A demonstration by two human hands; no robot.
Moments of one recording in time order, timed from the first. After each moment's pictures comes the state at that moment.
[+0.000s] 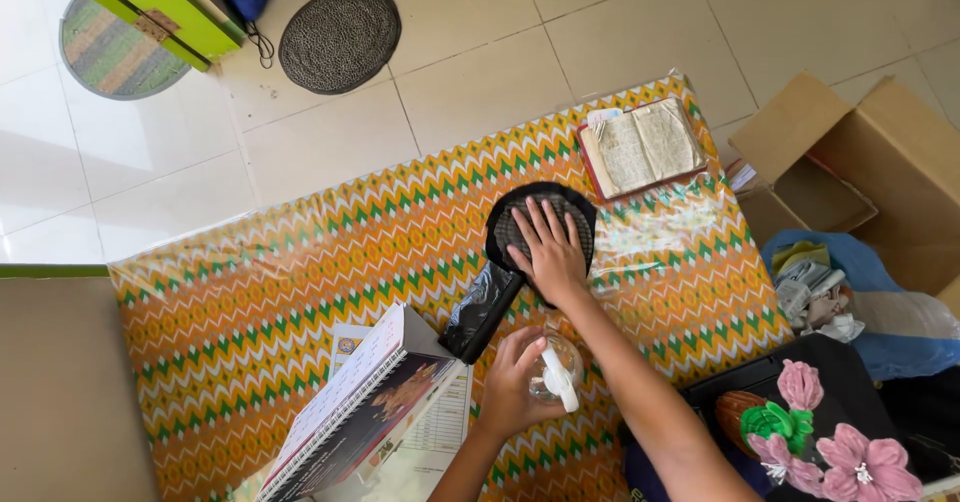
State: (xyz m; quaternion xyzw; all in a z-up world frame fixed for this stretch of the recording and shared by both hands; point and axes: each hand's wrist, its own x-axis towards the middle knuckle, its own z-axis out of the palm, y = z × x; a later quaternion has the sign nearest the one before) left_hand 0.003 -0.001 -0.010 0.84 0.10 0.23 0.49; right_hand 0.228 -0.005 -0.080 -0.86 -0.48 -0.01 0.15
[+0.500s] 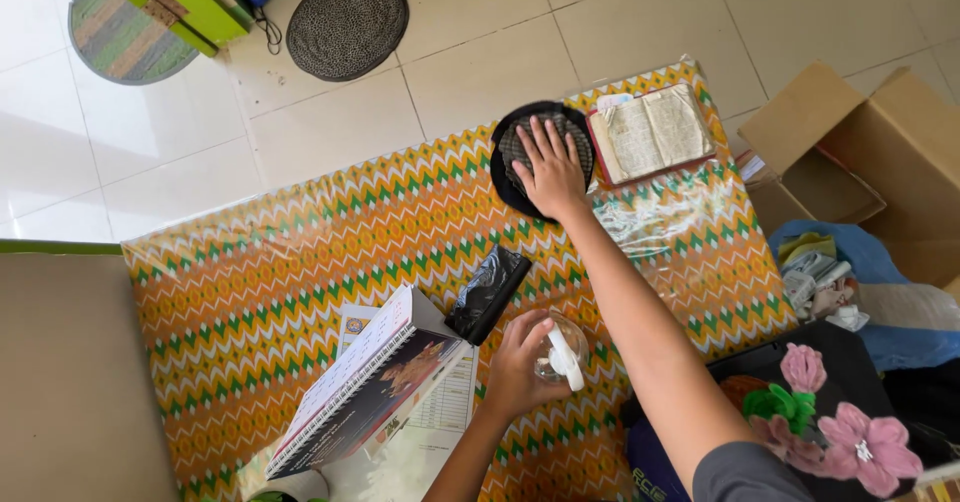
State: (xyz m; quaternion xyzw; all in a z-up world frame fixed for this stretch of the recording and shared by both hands) left_hand 0.001 -0.004 -0.001 0.83 0.11 0.23 0.49; right_hand 0.312 0.066 -0.089 -0.87 -0.47 -0.01 0.15
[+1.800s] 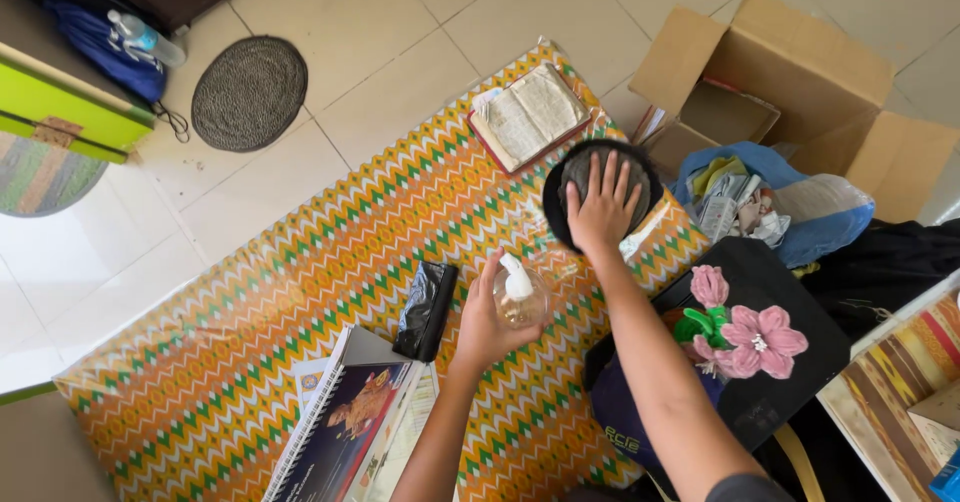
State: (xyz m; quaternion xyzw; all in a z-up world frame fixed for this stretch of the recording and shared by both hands) left_hand 0.084 -0.002 0.028 0.84 0.09 0.15 0.51; right_hand 0.313 -0.157 -0.089 -0.99 -0.11 -0.07 0.11
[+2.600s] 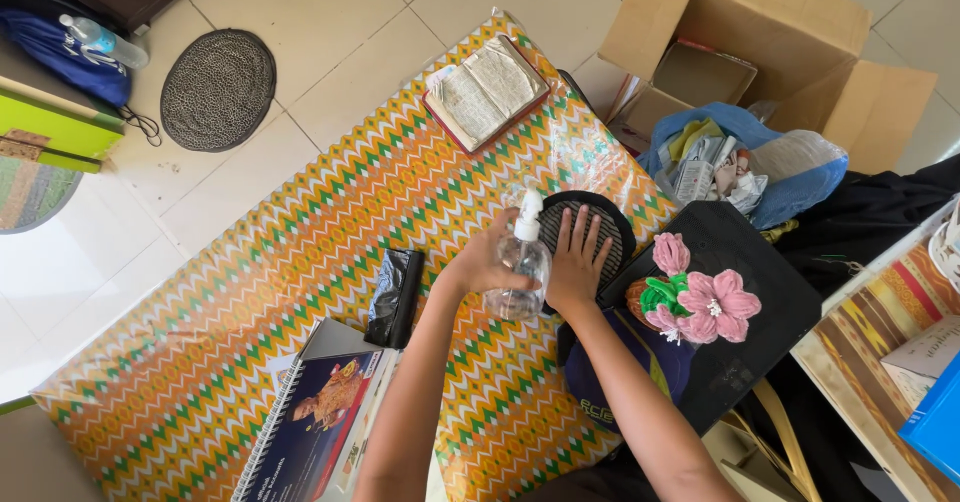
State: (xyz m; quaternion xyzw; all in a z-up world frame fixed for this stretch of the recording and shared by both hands) left_hand 0.169 0.000 0.002 0.84 -0.04 -0.15 0.52; right_hand 0.185 -0.194 -0.040 -0.99 -0.10 0.13 0.04
